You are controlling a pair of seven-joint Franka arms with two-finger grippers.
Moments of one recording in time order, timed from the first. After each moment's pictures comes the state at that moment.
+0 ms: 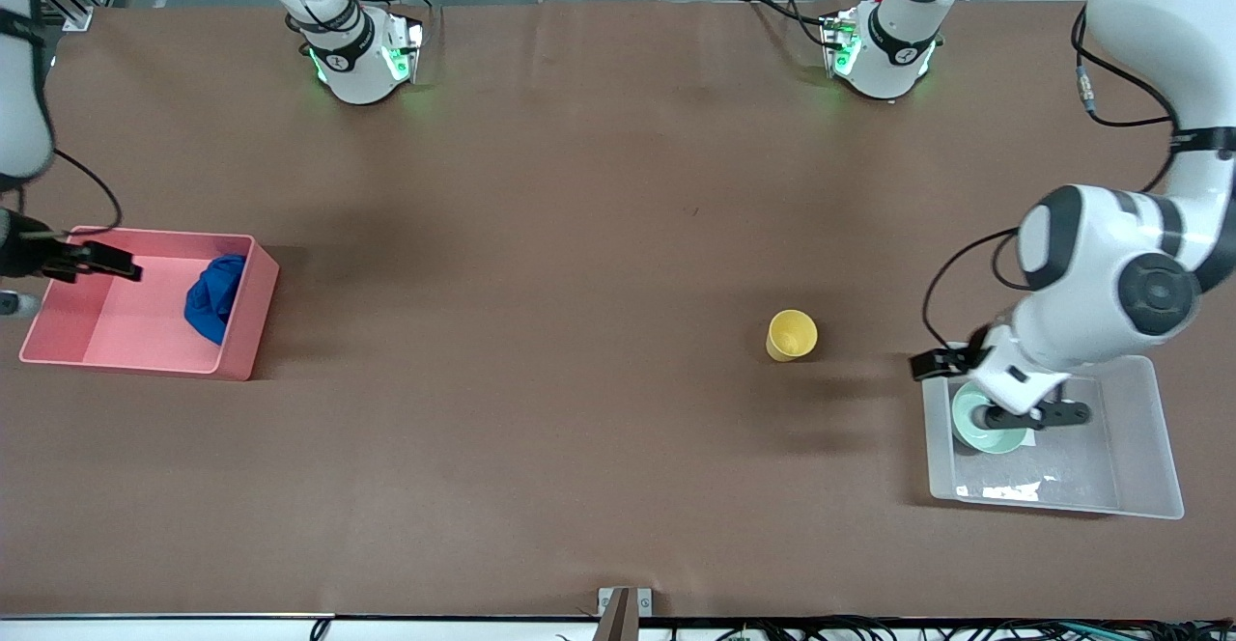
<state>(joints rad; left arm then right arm) 0.17 0.47 -0.38 -1.68 0.13 2.11 -0.34 -0.28 0.12 0.00 -1.78 -0.01 1.82 -0.32</state>
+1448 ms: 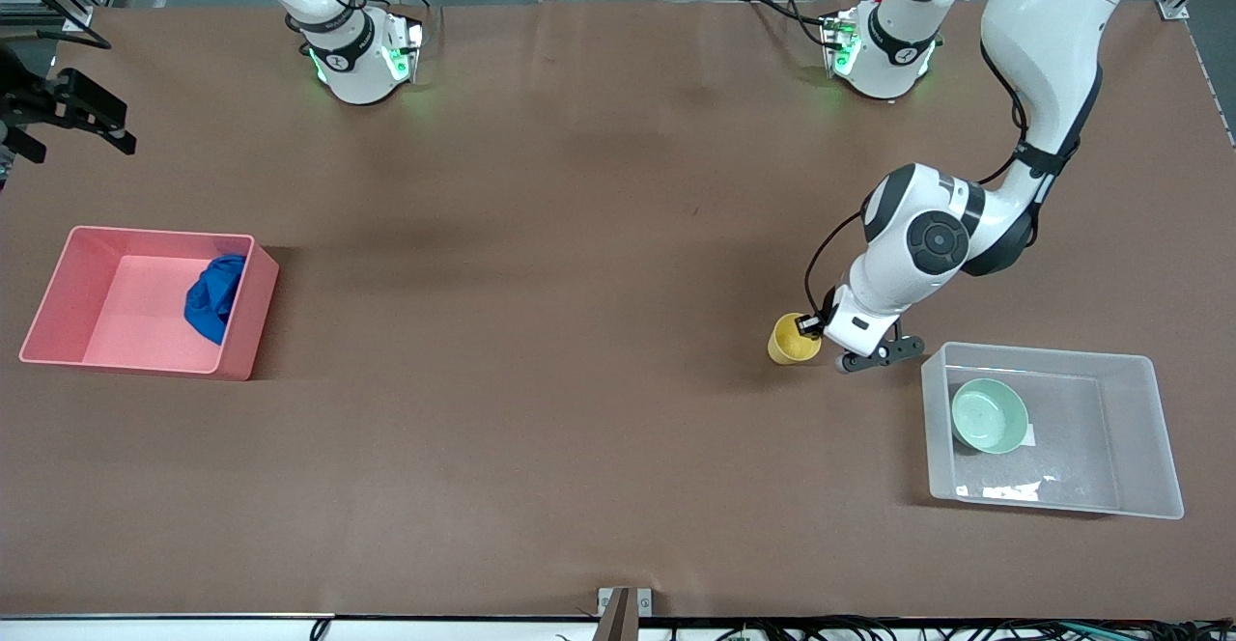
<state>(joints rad) 0.07 0.46 -0.41 -2.00 0.13 2.48 -0.66 -0.06 -0.17 0.00 -1.67 -0.01 1.52 -0.17</state>
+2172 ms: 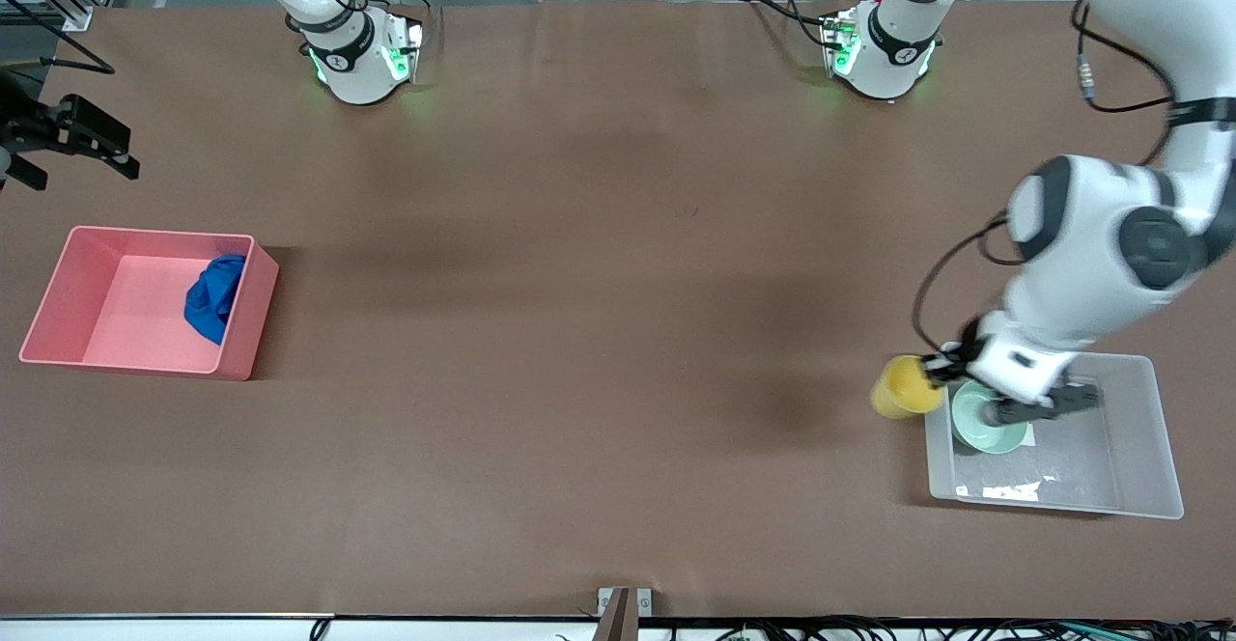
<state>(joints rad) 0.26 0.42 -0.39 -1.63 0.14 2.15 -0.25 -0.03 -0.07 0.01 -1.59 0.00 1.53 -0.17</state>
